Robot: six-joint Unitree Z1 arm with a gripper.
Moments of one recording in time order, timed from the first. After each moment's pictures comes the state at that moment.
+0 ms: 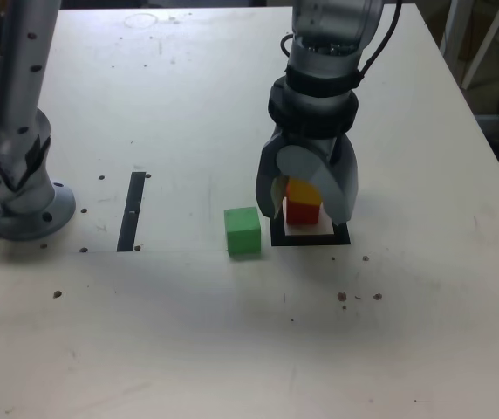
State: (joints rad) arm -0.12 2.03 -1.52 1.19 0.02 0.17
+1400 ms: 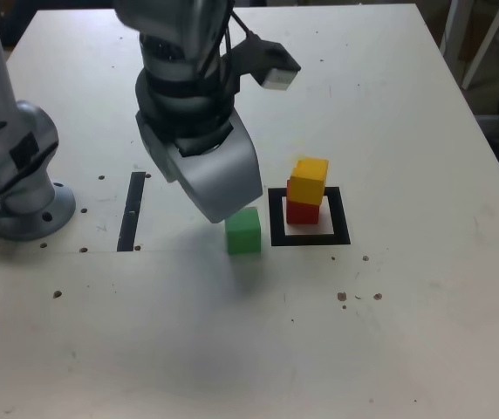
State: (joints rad) arm -0.42 1.70 -1.15 1.17 0.27 0.51
